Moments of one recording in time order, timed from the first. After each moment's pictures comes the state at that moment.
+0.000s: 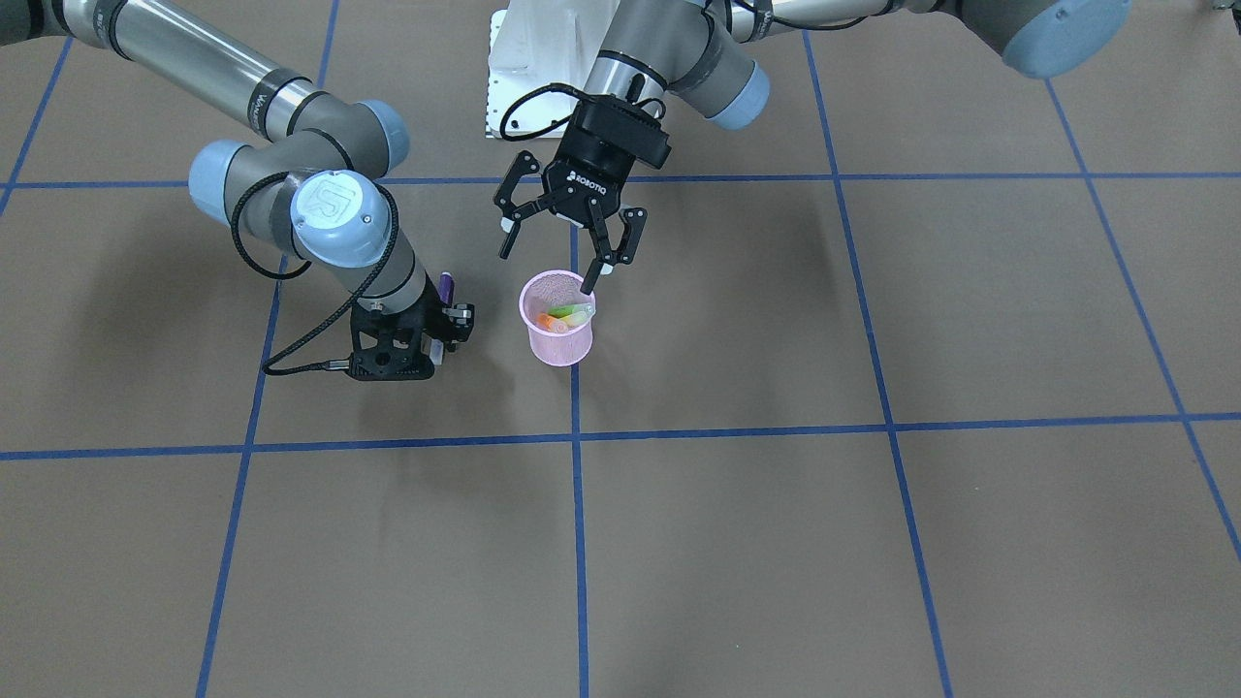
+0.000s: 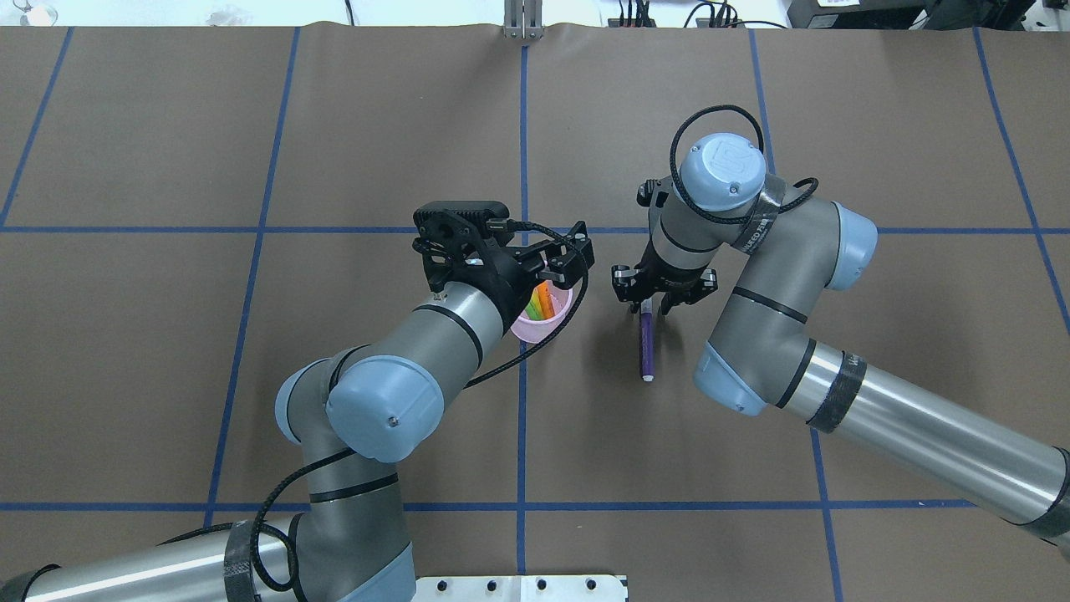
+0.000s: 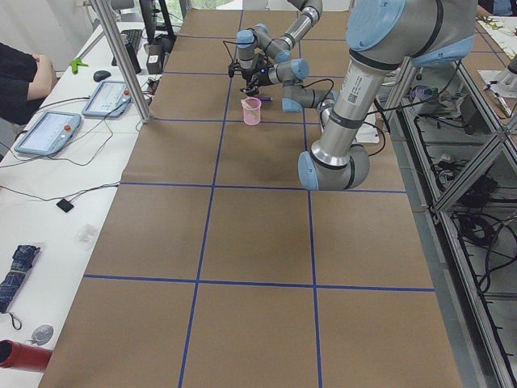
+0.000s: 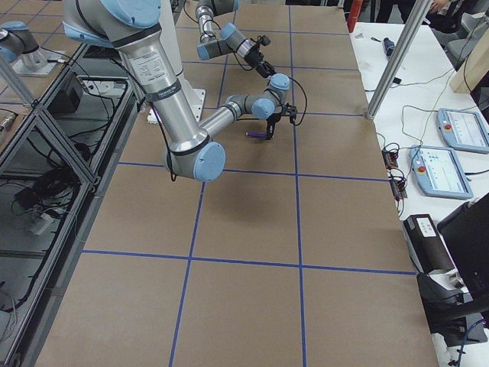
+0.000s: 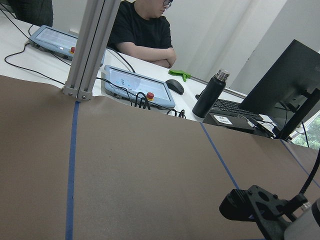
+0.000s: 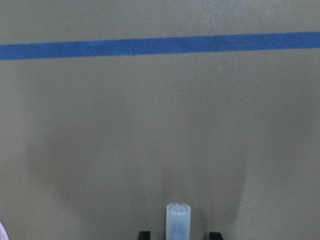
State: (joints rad) left arm -0.32 -2.25 -1.63 -2.38 -1.00 -1.17; right arm 0.64 -1.00 1.50 -1.41 2.08 1.12
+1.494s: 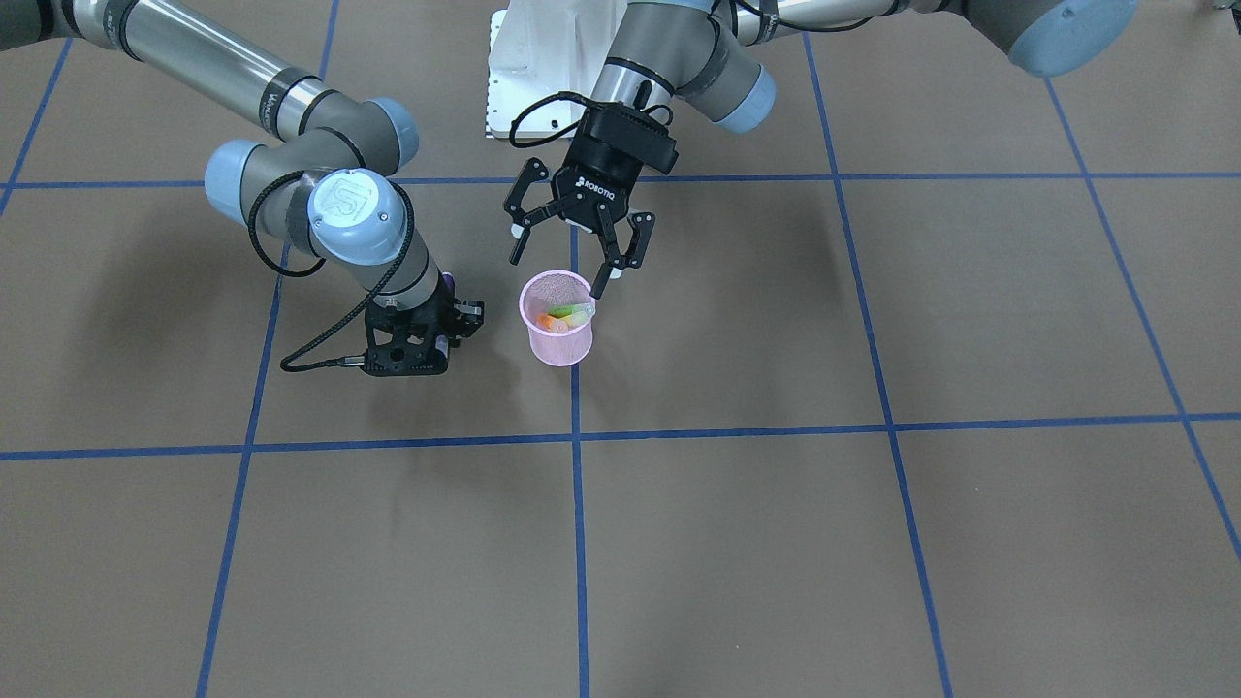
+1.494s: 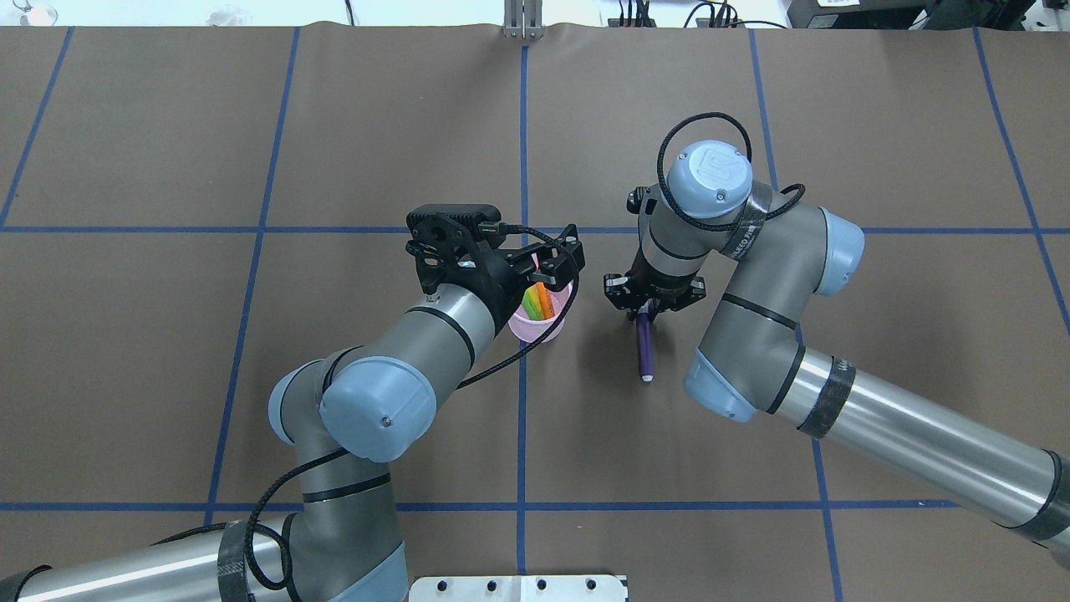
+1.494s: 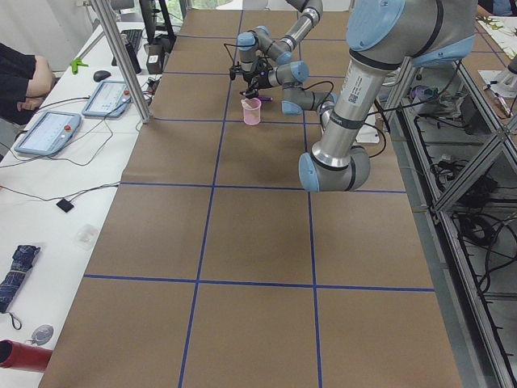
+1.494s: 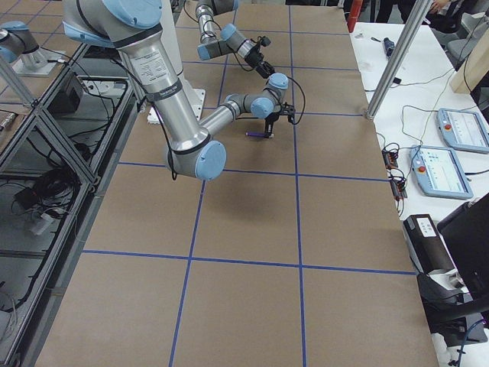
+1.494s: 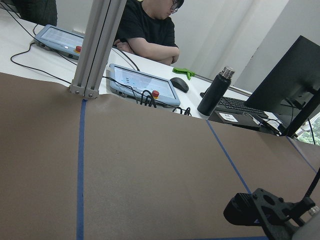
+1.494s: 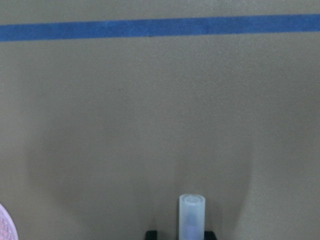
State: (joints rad) left arm -0.32 -2.23 -1.63 -2.38 -1.00 -1.17; right arm 0.63 -0.98 1.49 -1.41 2.08 1.12
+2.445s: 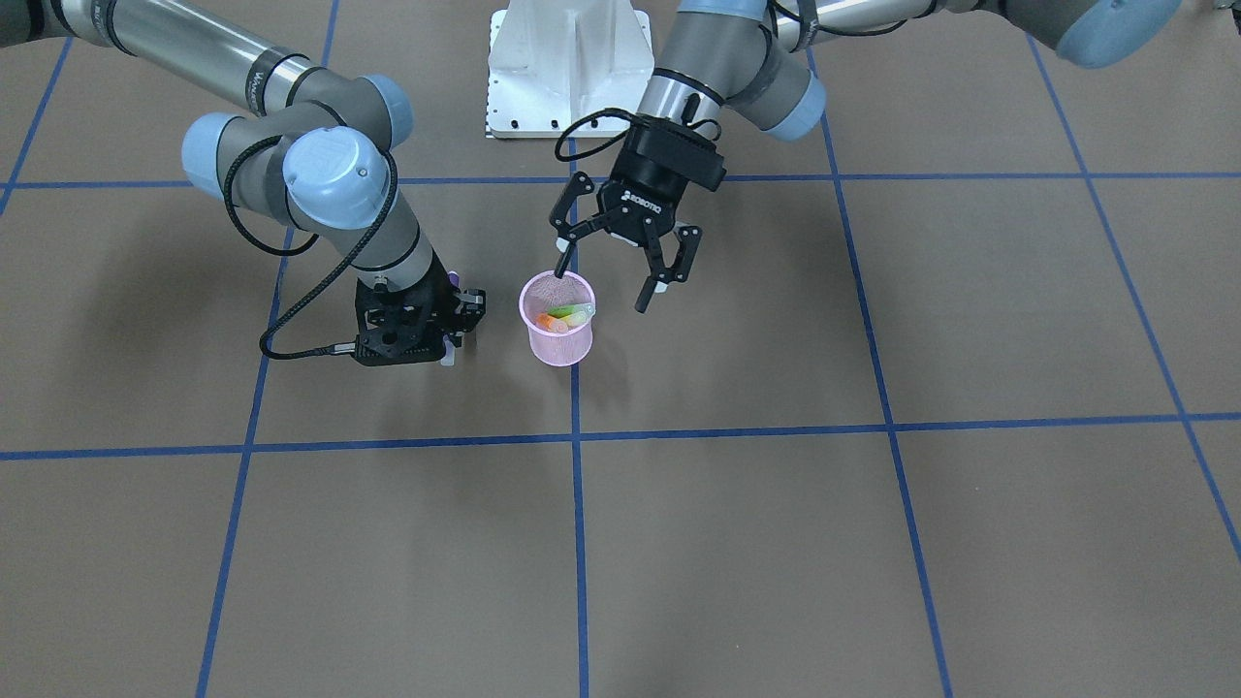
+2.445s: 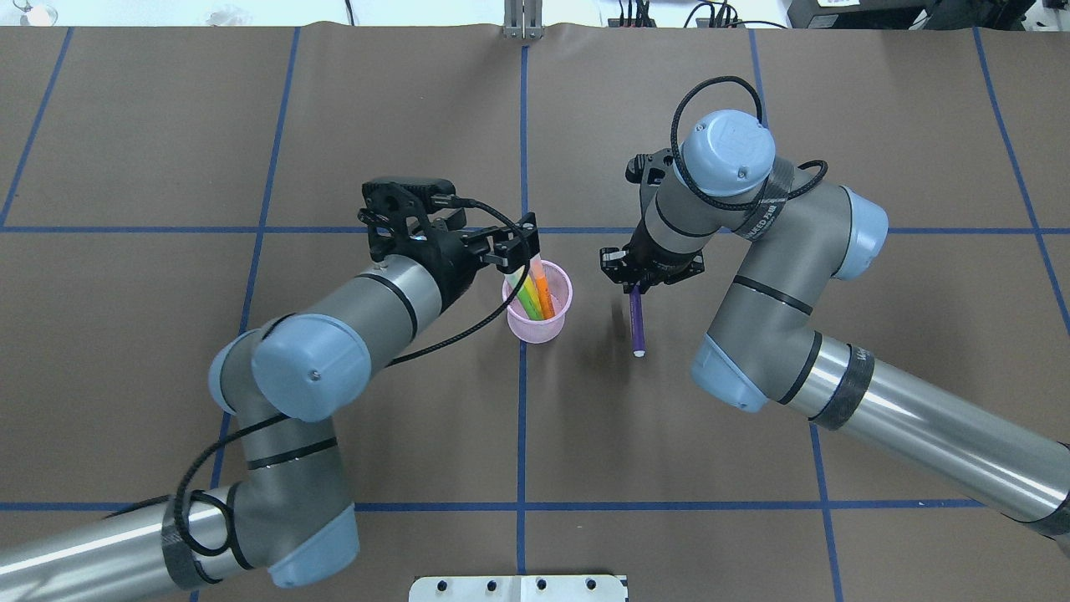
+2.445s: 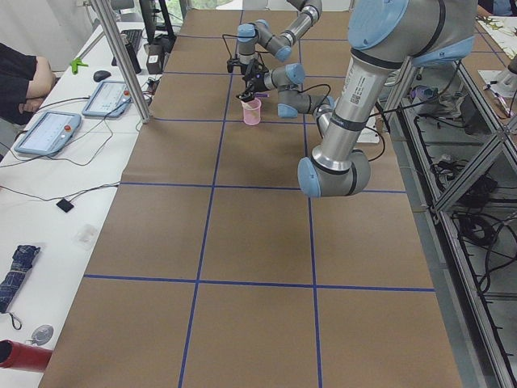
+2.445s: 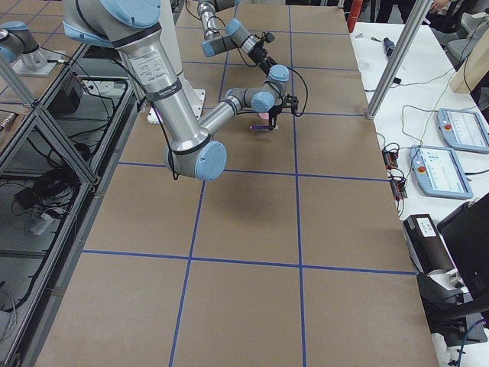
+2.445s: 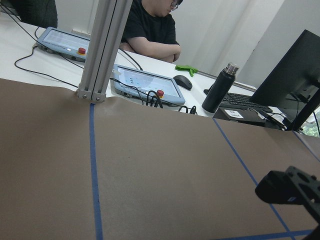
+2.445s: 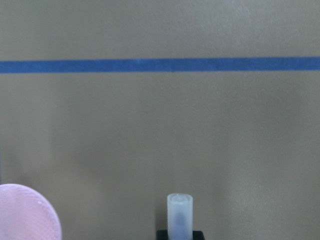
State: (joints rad) left arm -0.43 -2.11 -1.71 -2.37 -1.21 -1.11; right arm 0.66 -0.99 1.60 -1.40 2.03 1.10
